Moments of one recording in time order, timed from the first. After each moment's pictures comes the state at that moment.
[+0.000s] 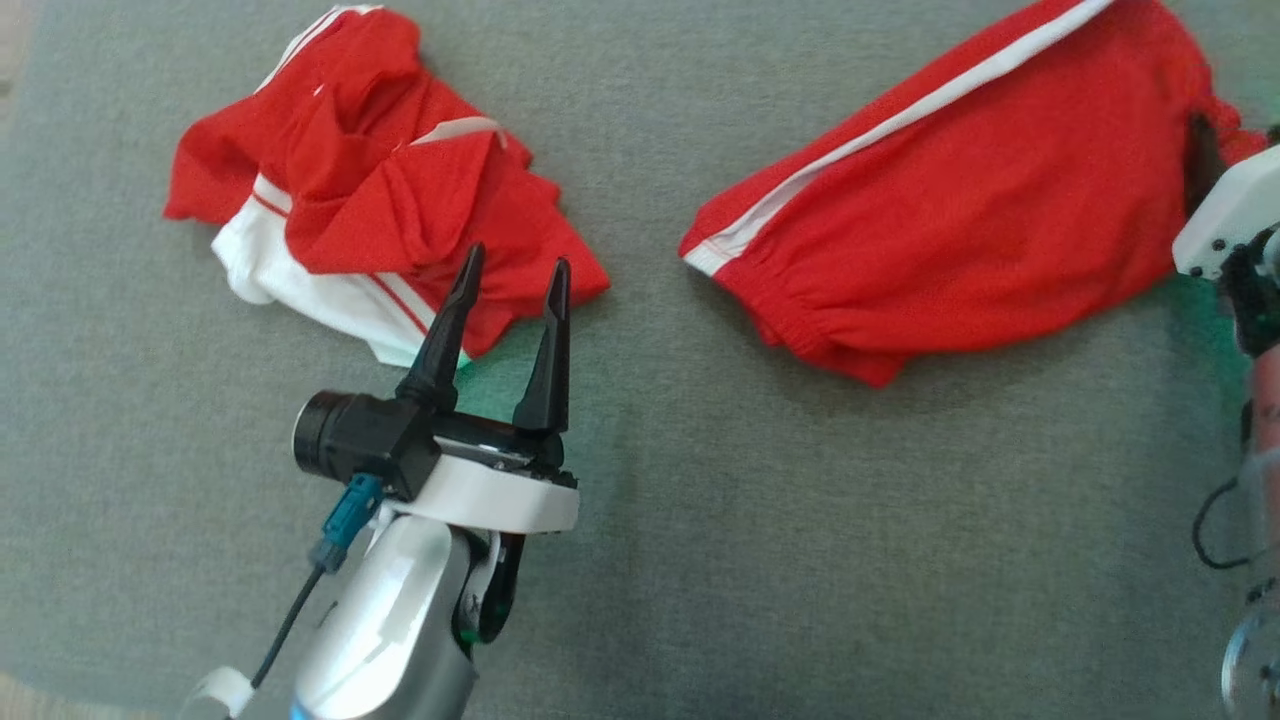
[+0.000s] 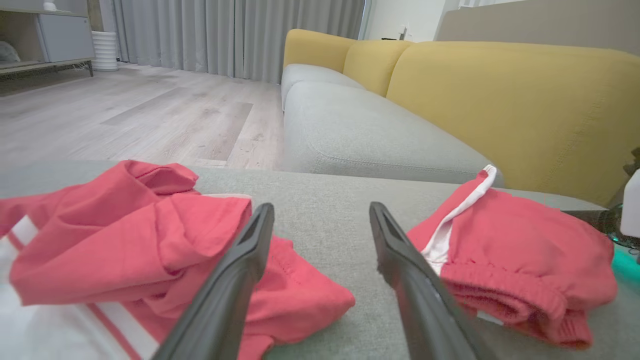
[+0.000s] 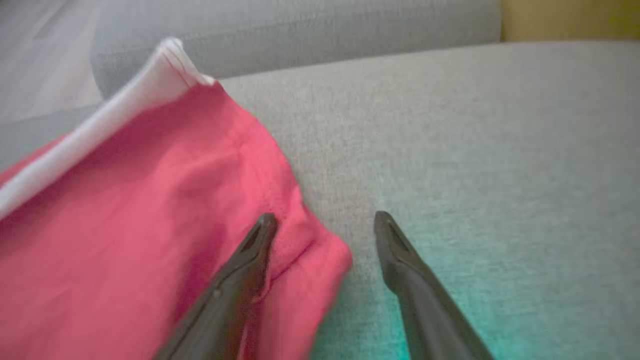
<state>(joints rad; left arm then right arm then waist) -0.35 0.05 -0.43 0.24 -0.32 0.02 -0.26 -0.82 -0.23 -0.29 0.86 0.01 0.13 0.24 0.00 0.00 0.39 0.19</state>
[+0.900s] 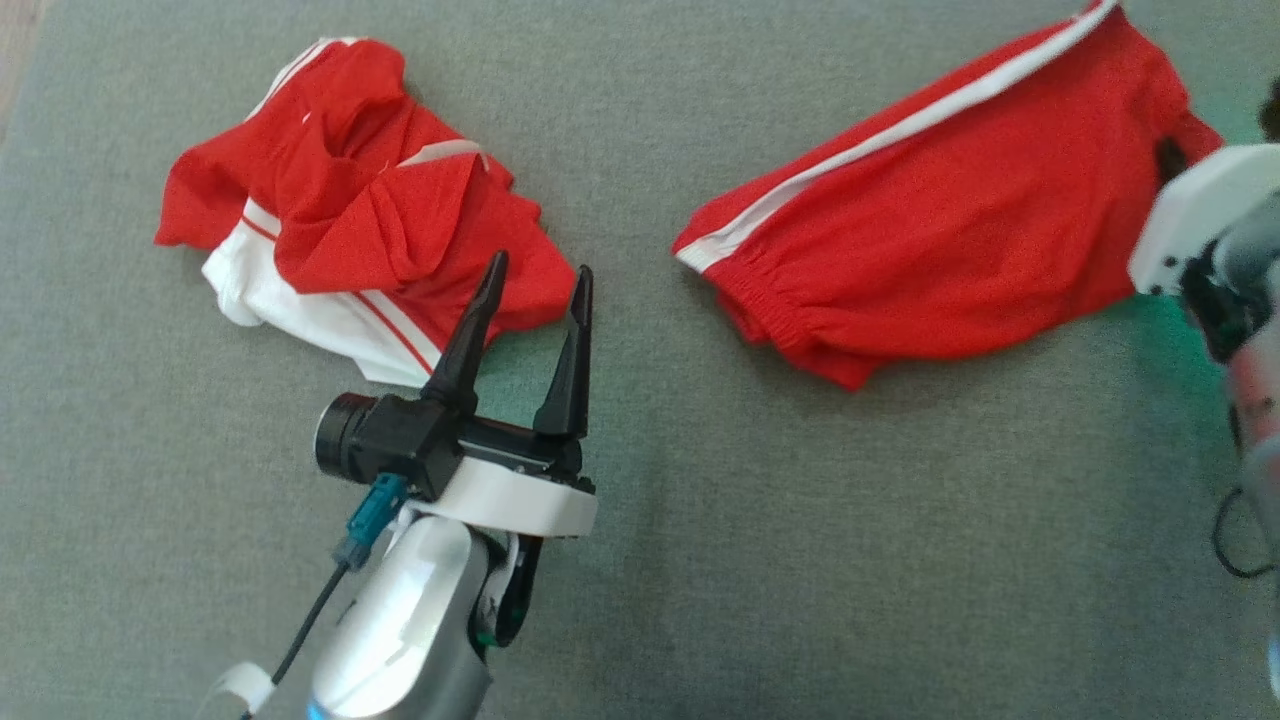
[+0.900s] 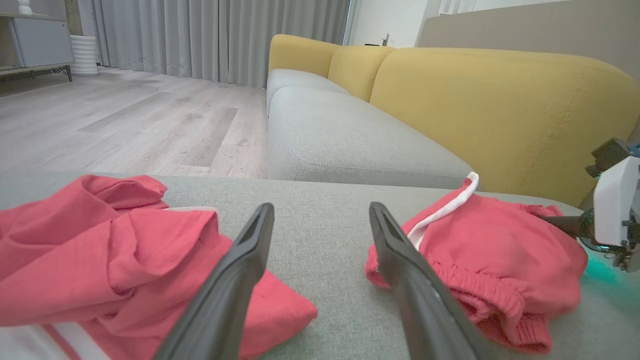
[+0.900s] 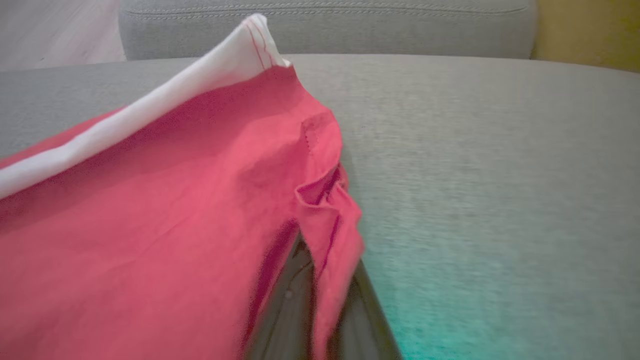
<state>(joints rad) -0.36 0.05 -0.48 0.26 -0.34 0.04 -0.26 -0.92 -0.30 0.03 1.12 0.15 0.13 0.15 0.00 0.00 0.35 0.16</state>
